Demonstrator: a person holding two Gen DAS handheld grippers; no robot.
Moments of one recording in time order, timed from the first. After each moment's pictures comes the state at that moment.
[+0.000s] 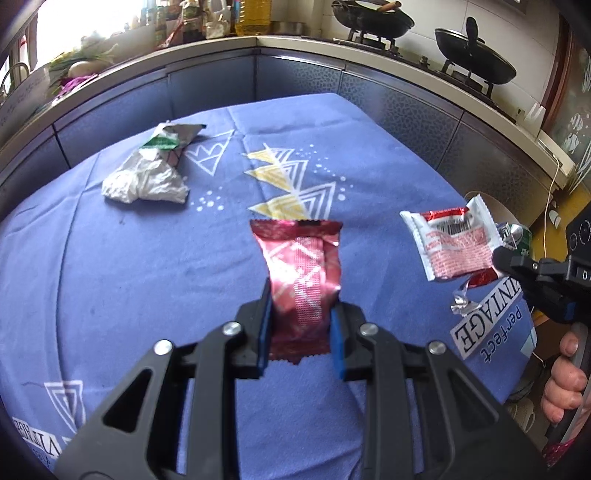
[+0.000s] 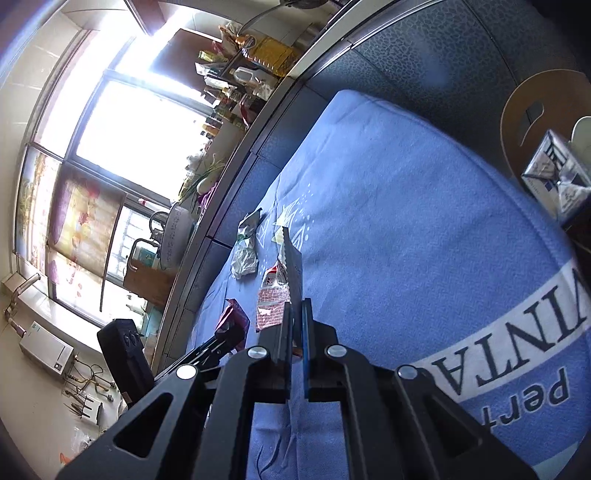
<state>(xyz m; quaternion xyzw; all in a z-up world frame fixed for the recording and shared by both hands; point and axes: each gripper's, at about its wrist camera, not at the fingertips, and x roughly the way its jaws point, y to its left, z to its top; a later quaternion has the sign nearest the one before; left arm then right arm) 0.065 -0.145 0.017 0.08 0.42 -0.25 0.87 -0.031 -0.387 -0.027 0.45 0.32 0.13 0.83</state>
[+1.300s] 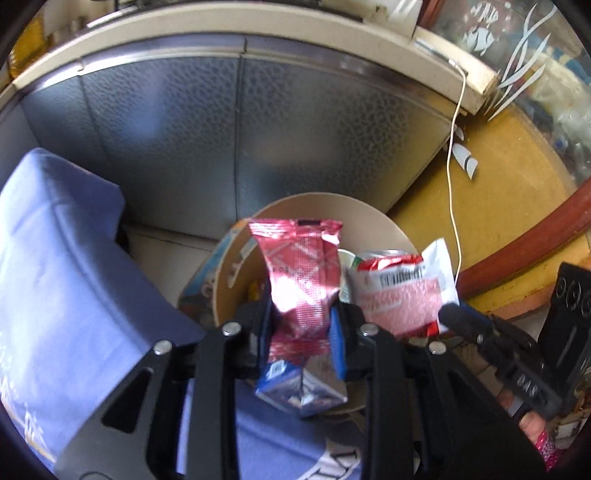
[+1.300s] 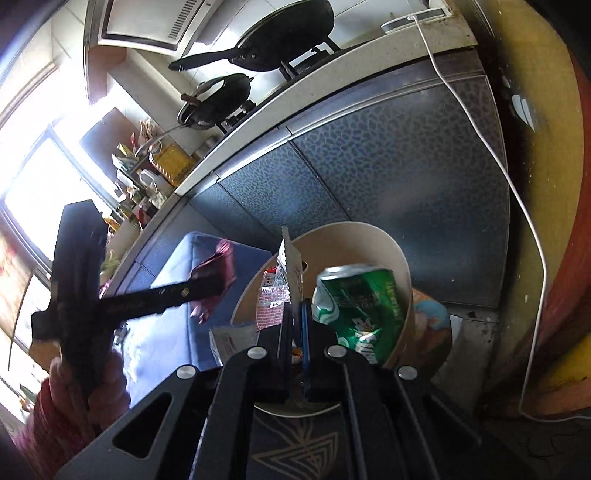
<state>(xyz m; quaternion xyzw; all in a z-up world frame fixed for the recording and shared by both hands) 0.087 -0.498 -0.011 0.20 0.49 -0.49 0.70 -0.124 -0.562 -0.064 0.37 0.24 -0.14 0.89</state>
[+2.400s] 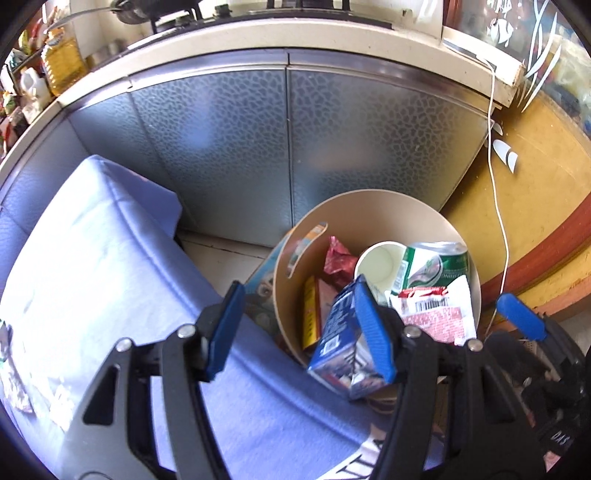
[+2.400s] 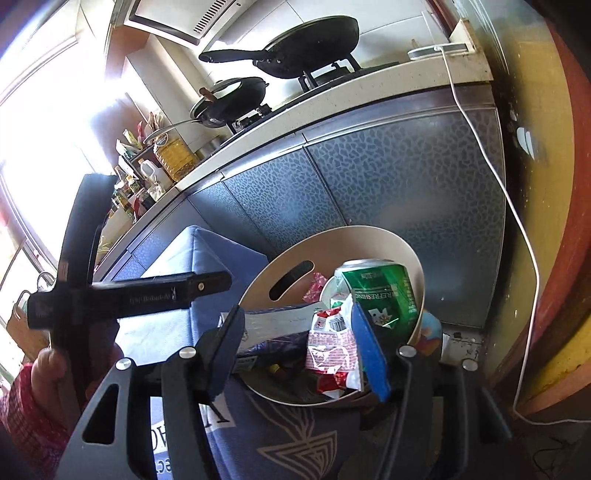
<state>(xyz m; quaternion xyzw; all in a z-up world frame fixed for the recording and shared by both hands) 0.074 -0.464 -0.003 0.24 0.43 -0.41 0.77 -0.122 -0.523 -0.045 0.32 0.22 -0.16 0.91</state>
